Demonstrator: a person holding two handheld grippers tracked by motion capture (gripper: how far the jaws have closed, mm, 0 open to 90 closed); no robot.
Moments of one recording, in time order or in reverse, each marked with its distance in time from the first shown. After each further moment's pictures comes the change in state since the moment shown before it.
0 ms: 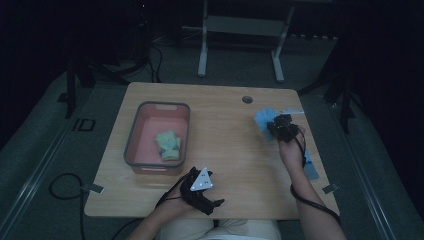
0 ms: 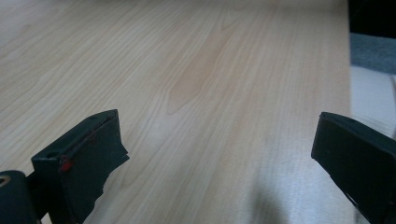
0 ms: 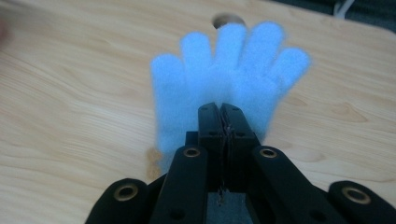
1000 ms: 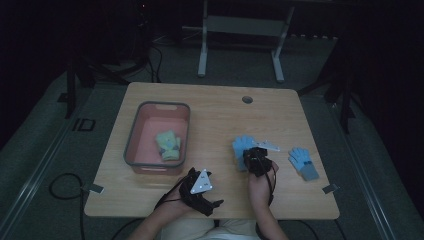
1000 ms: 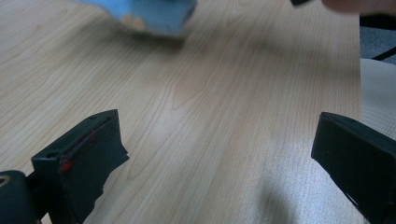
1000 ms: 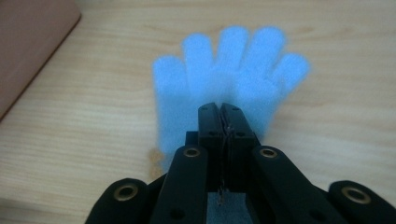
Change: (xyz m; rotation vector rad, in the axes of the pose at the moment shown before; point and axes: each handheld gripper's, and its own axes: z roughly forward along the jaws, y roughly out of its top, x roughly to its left) left arm -0.004 -0.002 -0.002 0.001 0.028 0.020; right arm 0.111 -0.074 -0.015 0.007 -0.016 0.226
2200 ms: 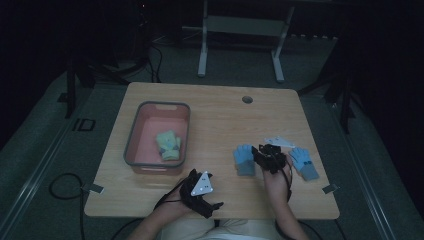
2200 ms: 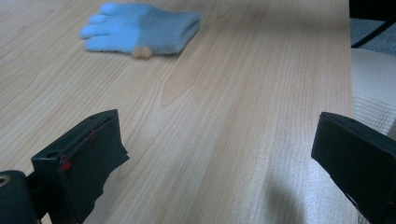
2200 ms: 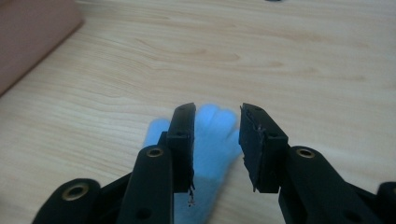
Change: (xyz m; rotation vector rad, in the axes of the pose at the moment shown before) left arm -0.001 -0.002 0.002 0.008 -0.024 0.030; right arm -0.045 0.018 -0.016 -0.055 0.062 -0.153
